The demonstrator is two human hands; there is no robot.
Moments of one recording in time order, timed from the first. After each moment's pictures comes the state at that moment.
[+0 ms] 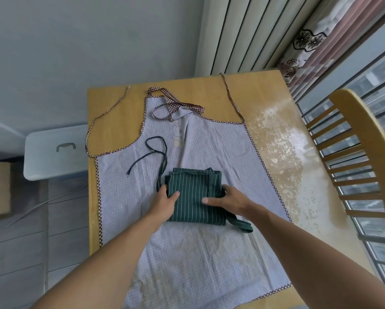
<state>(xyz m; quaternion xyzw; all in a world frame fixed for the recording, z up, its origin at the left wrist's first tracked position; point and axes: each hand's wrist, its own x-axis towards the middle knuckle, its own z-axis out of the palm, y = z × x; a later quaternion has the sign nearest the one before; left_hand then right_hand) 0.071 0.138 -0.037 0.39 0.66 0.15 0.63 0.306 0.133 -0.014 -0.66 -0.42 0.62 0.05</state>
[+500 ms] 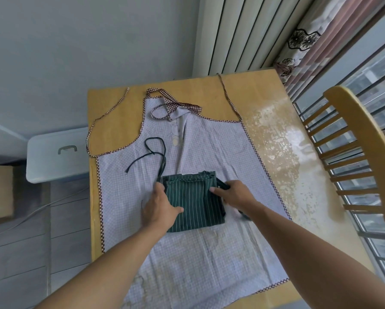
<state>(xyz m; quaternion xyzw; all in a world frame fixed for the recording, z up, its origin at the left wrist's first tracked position) 0.073 0.115 -0.022 0.59 0.74 0.02 0.34 0.311 0.128 -0.014 -0.76 -0.42 0.49 0.04</state>
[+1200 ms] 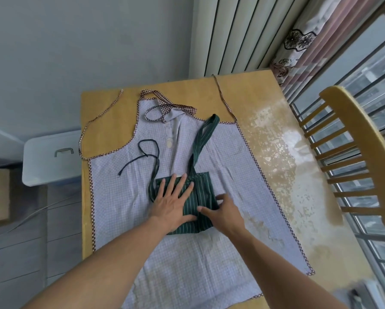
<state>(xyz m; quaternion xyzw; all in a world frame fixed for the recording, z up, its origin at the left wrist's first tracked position) 0.099 0.132 -0.053 0.84 0.46 -0.21 0.18 0.281 0.082 -0.020 -0.80 -0.38 0.45 0.06</state>
